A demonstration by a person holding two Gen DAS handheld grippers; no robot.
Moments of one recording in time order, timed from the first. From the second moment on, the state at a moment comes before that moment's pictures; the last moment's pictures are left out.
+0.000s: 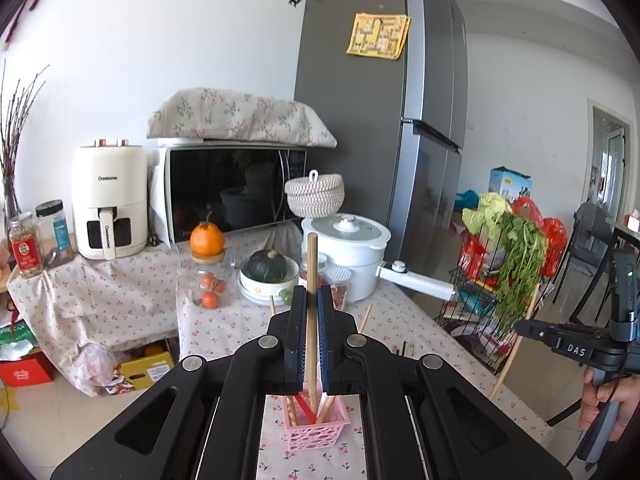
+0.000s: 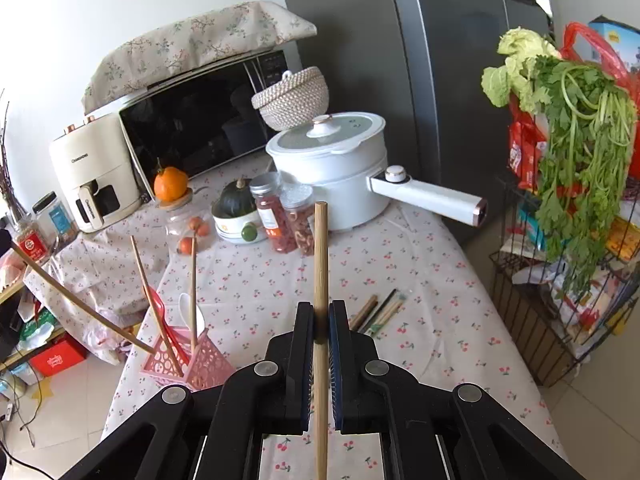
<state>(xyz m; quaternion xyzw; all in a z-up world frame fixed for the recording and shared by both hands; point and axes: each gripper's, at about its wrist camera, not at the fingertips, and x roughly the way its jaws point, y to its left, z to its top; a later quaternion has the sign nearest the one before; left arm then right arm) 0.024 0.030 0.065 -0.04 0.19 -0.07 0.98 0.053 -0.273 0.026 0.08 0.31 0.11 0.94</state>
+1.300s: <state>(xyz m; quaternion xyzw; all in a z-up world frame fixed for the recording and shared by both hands) 0.083 0.047 -0.018 -0.12 0.40 -0.03 0.91 0.048 -0.265 0.024 0.08 0.31 0.13 0.94</state>
